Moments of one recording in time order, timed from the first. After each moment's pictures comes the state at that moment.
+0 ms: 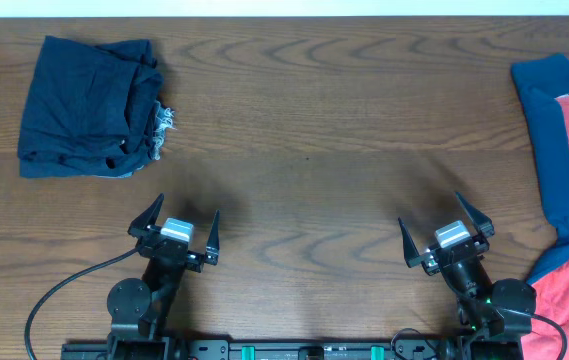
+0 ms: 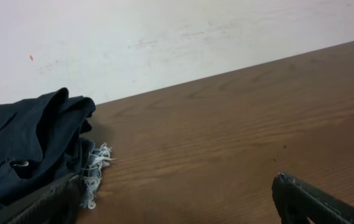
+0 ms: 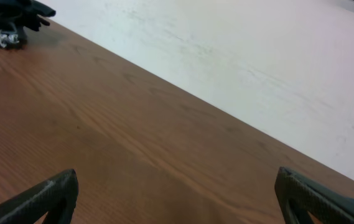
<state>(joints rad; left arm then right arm) -0.06 0.01 0.02 -0.09 0.22 0.15 -0.01 0.01 0.04 -0.09 -0.39 -0.36</state>
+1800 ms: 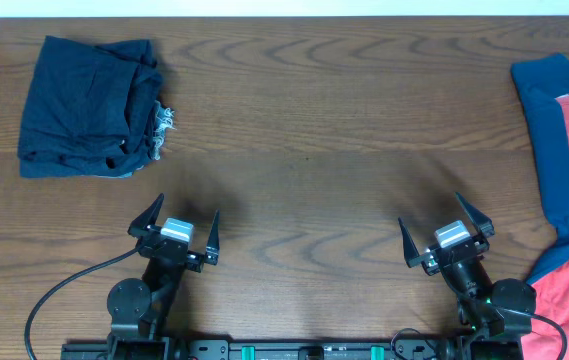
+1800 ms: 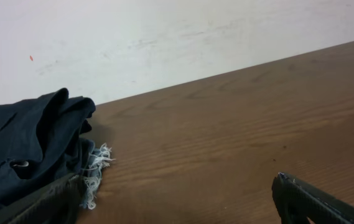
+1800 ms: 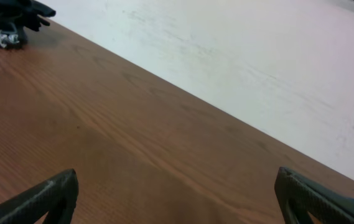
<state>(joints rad) -0.06 0.01 0.02 -0.09 0.22 0.15 -0.01 0.01 0.04 -0.09 -0.39 -0.36</state>
